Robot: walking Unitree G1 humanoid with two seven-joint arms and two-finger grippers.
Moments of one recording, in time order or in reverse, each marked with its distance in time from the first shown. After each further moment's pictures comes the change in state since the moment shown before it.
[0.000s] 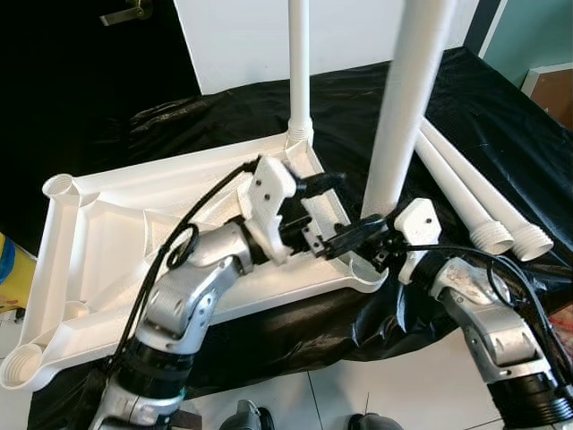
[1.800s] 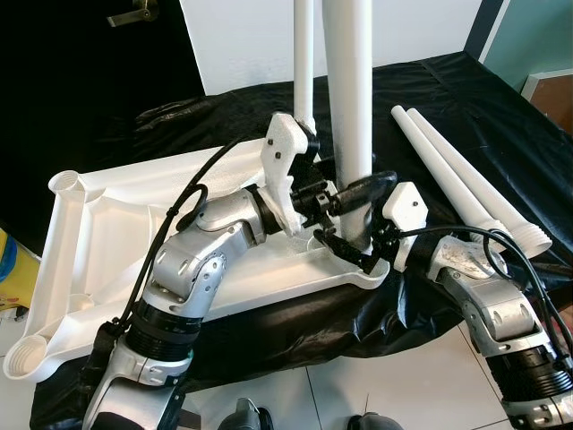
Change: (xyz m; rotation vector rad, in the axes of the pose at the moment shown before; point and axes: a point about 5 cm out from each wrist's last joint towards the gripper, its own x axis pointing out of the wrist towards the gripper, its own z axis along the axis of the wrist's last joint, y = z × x) left arm 0.020 0.020 0.025 0.013 -0.013 -0.014; right arm 0.019 -0.008 0.018 -0.029 -0.035 0.043
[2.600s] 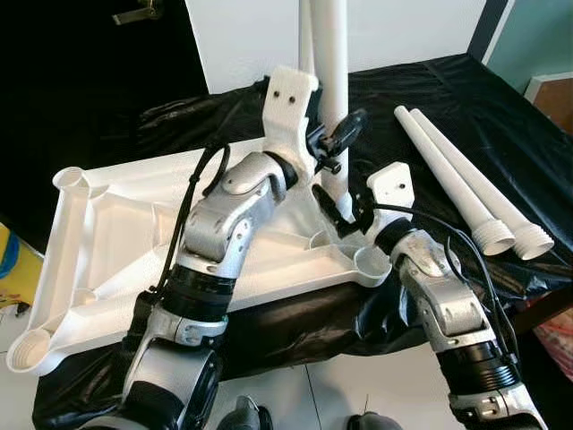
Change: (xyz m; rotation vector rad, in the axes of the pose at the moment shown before) left arm 0.026 0.041 -0.004 -0.084 0.035 0.467; right arm 0.025 -0.003 -0.001 0.072 -0.048 -0.445
